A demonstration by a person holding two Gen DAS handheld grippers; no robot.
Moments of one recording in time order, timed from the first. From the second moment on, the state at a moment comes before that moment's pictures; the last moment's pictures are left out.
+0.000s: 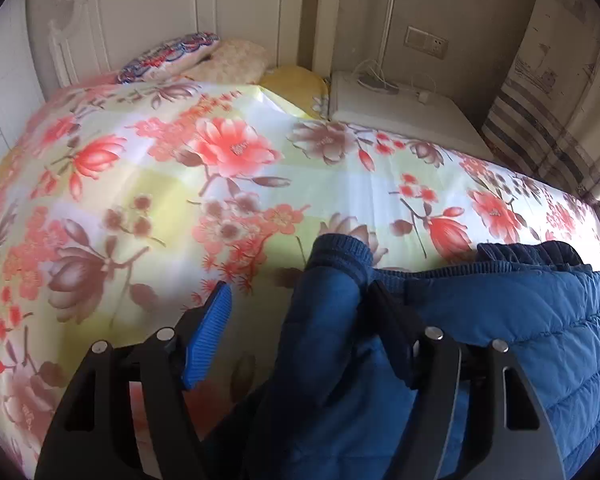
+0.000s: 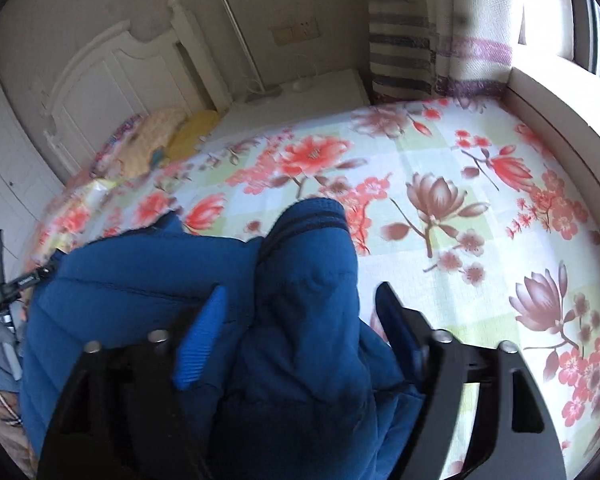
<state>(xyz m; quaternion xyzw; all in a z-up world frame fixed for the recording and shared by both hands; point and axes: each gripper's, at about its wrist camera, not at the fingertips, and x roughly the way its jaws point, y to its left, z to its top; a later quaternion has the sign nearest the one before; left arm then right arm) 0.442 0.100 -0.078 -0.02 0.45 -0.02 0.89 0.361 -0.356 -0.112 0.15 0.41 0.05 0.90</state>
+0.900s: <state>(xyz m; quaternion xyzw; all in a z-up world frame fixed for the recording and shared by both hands) 0.406 -0.043 -0.076 0.12 0.42 -0.07 0.90 0.388 -0.187 -0.117 -0.09 0.45 0.07 0.88</state>
